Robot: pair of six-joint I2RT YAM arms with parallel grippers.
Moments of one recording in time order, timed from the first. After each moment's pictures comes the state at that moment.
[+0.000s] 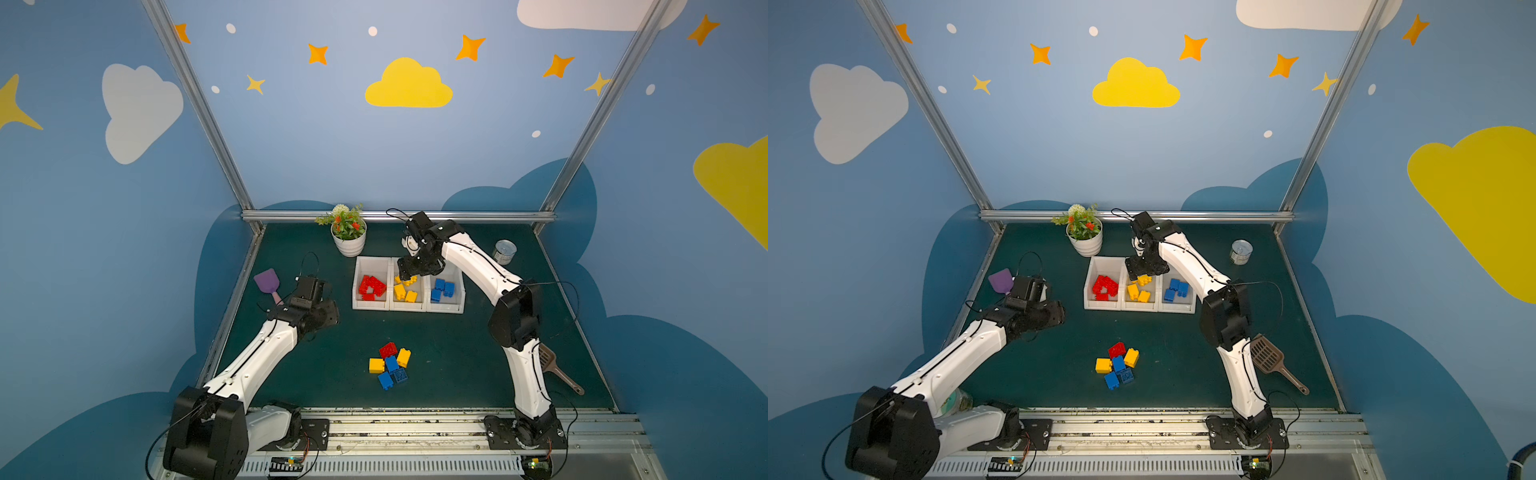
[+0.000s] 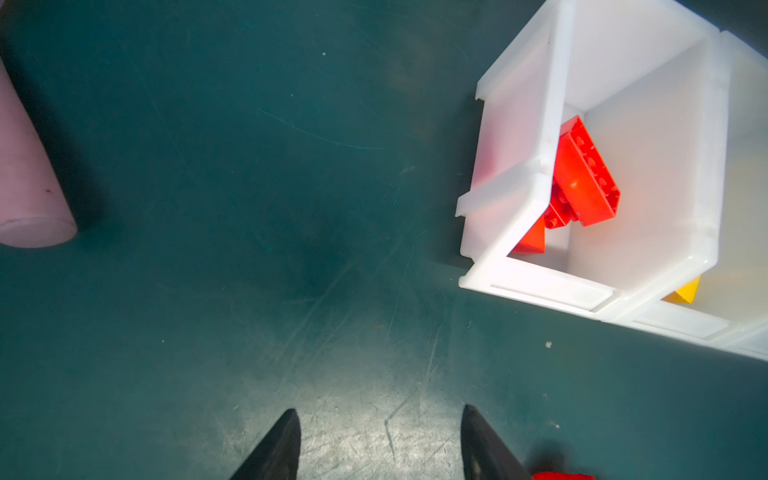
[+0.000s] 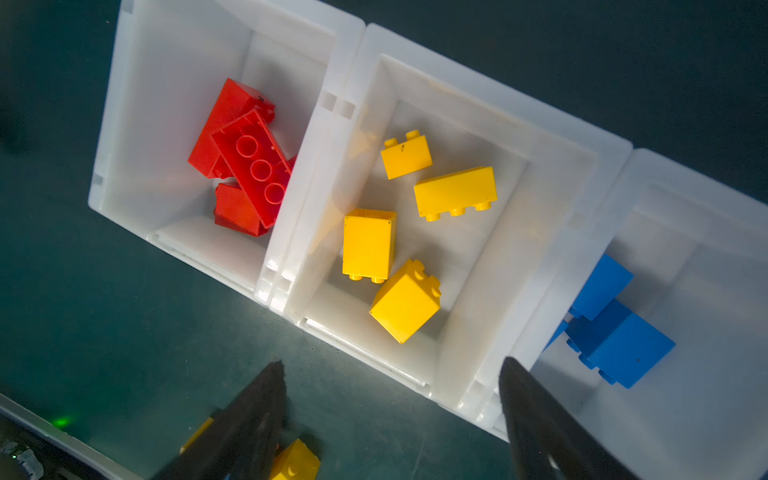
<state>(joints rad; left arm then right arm) -0.24 1.20 0.76 -0.55 0.01 -0.48 0.62 2.20 2.15 -1.20 -0.10 0.21</state>
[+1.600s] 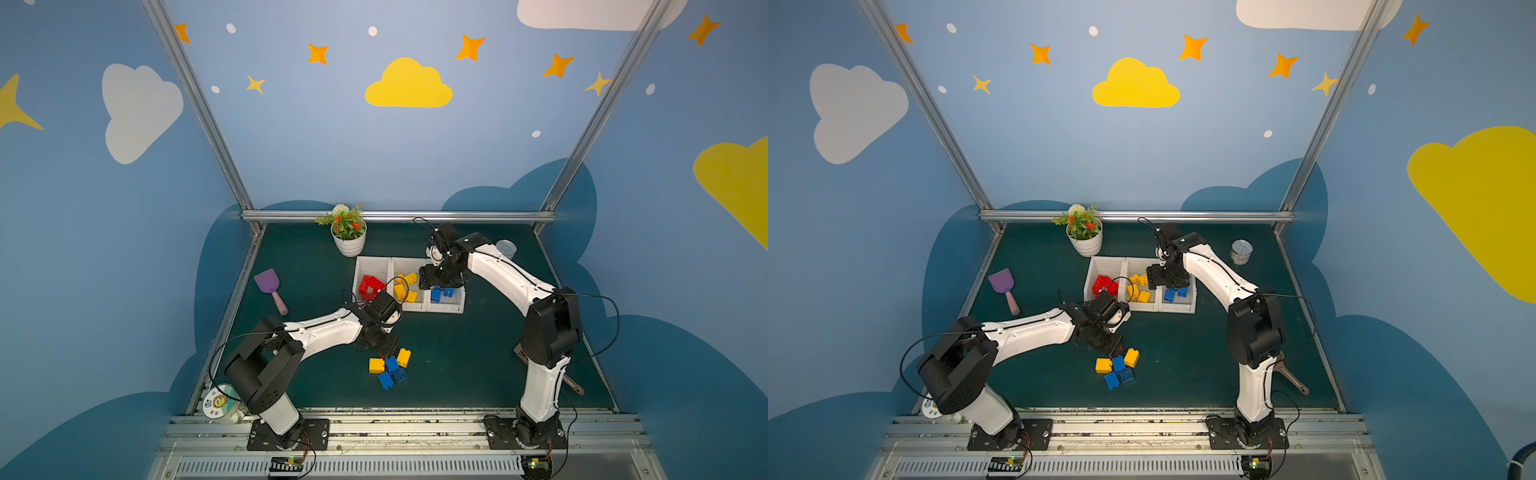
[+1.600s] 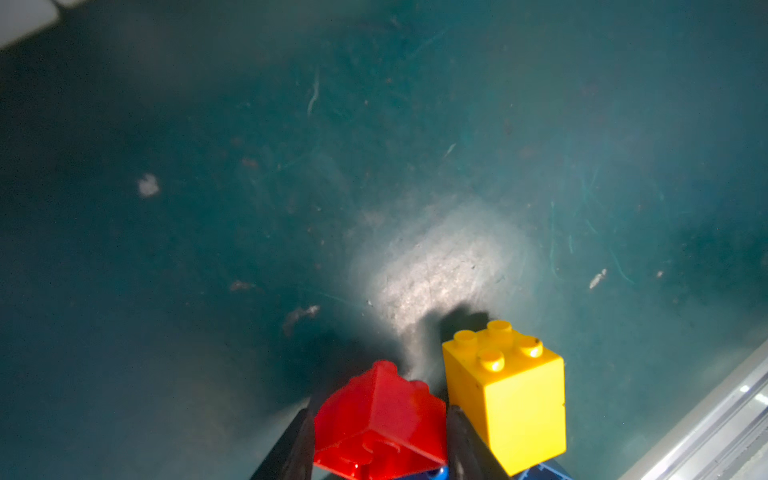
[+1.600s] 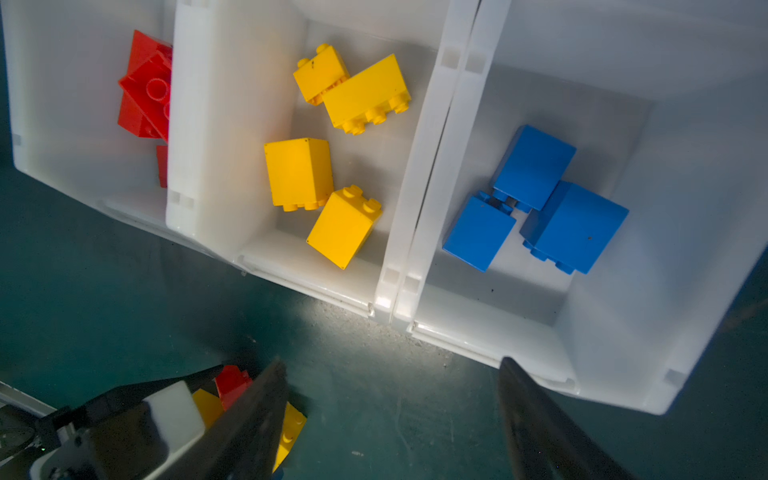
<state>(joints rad) -0.75 1.64 0.93 -0.54 0.18 -0.24 0.54 1.93 1.71 -1.04 -0.13 0.29</state>
